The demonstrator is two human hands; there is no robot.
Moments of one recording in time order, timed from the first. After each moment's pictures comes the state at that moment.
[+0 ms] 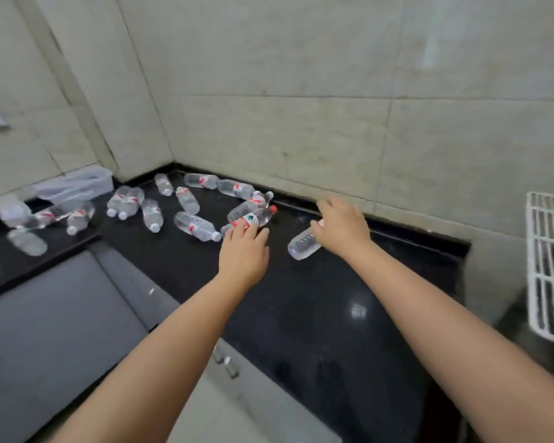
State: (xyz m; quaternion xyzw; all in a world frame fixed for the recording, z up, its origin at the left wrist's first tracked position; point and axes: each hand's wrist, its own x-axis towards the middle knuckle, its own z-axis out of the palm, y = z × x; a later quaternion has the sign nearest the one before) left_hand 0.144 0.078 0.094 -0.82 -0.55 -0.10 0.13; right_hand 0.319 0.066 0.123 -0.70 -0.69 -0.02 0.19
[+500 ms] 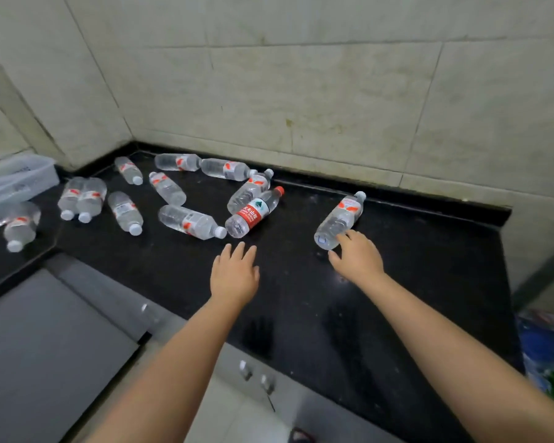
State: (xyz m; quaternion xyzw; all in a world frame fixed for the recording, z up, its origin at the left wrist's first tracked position) left_hand 0.024 0.201 0.004 -0.82 -0.57 -0.03 -0.01; right_hand 0.236 0.158 0.002 -0.79 -0.59 0.08 0.14
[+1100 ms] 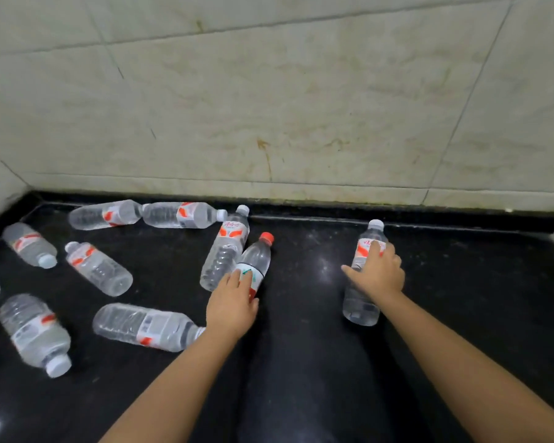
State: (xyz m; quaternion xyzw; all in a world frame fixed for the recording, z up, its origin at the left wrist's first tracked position) left_hand 0.070 0.445 -0.044 -0.89 -0.44 0.02 -0.08; right_hand 0.293 0.349 -0.056 -0.93 -0.29 0.16 0.17
